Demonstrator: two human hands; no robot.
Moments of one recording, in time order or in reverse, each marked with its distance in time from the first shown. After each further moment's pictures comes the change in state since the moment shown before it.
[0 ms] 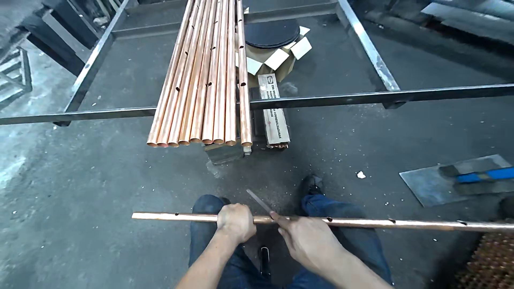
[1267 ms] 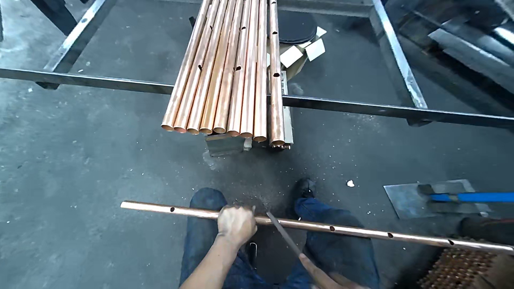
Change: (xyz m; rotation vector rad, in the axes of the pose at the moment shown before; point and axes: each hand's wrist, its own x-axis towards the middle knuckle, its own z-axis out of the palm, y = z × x) left_hand 0.001 -0.016 0.041 -0.054 0.342 0.094; right_hand -0.094 -0.010 -0.003 0.060 -0.067 0.034
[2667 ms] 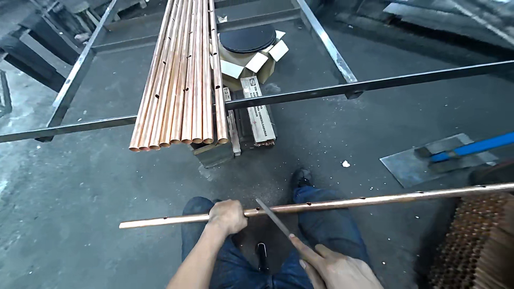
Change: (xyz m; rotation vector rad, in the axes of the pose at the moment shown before) left_hand 0.016 0.020 -0.037 0.053 -0.375 -0.018; right_hand -0.020 0.027 0.033 0.101 0.306 -0.017
